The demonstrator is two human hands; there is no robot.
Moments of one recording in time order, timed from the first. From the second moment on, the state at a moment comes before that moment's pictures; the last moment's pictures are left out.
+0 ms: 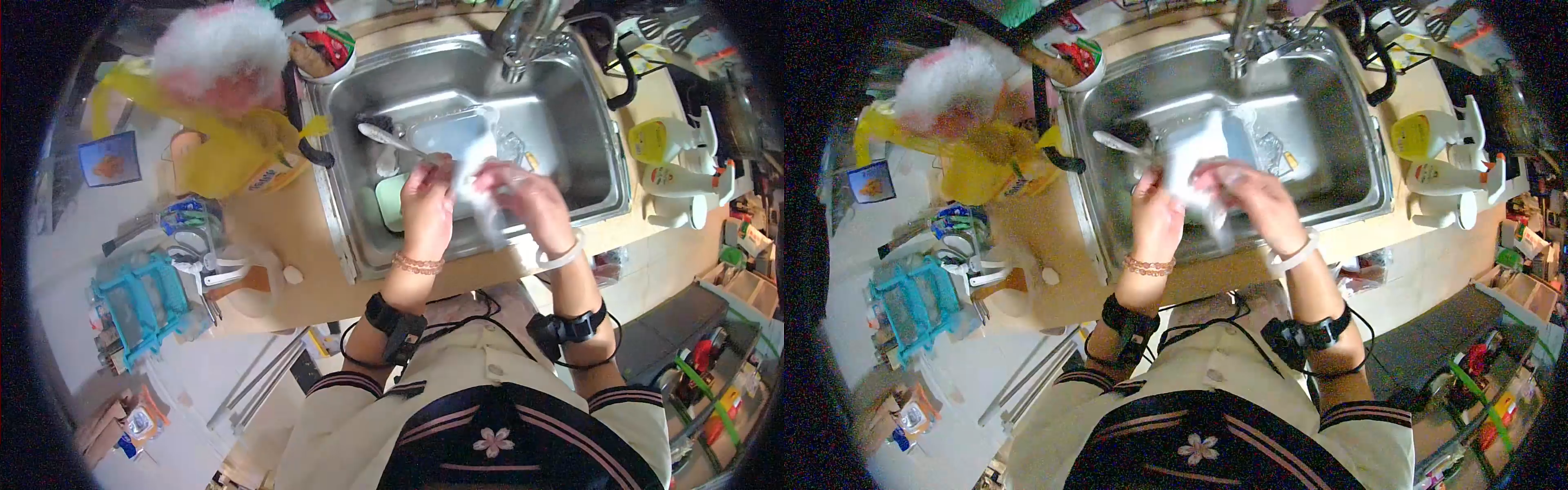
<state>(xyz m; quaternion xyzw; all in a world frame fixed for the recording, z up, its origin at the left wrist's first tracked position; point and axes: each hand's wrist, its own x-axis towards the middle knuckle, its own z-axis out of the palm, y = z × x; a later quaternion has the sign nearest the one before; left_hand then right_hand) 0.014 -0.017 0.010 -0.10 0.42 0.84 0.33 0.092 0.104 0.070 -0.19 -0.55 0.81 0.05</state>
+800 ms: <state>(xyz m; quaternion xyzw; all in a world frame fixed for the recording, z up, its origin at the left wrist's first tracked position) 0.051 0.031 -0.003 -0.13 0.32 0.89 0.29 0.092 0.135 -0.002 -0.22 -0.76 0.60 0.13</state>
